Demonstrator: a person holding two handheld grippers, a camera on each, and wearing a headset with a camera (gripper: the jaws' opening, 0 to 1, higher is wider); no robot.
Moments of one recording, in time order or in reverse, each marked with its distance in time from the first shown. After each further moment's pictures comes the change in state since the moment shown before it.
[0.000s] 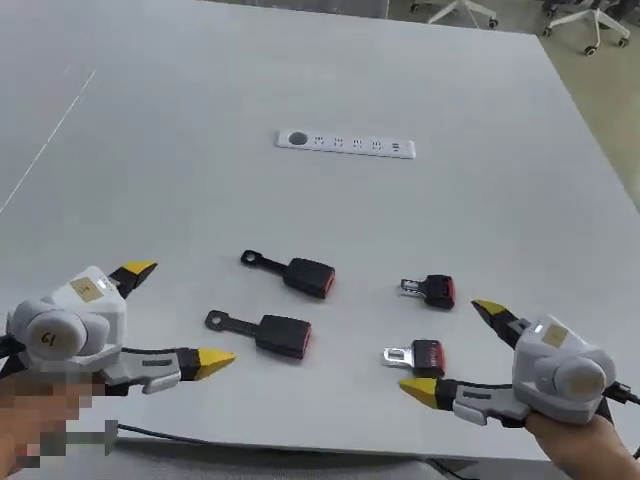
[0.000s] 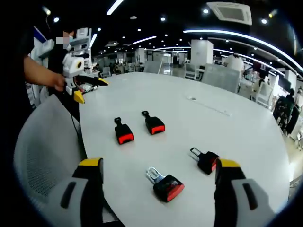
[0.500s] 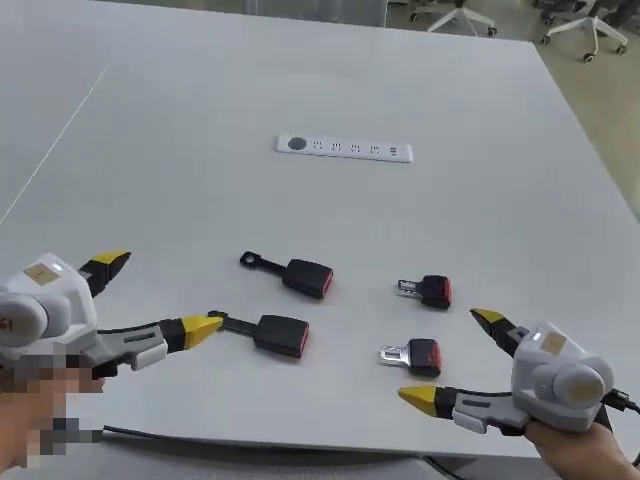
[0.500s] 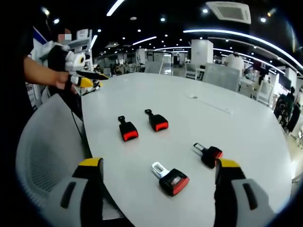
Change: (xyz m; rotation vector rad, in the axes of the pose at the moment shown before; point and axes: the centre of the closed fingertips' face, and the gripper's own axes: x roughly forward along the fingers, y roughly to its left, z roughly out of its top) left arm -0.013 0.024 0.018 -0.146 -0.110 0.083; right arm -0.003 0.004 -0.002 0.008 -0.005 -0.004
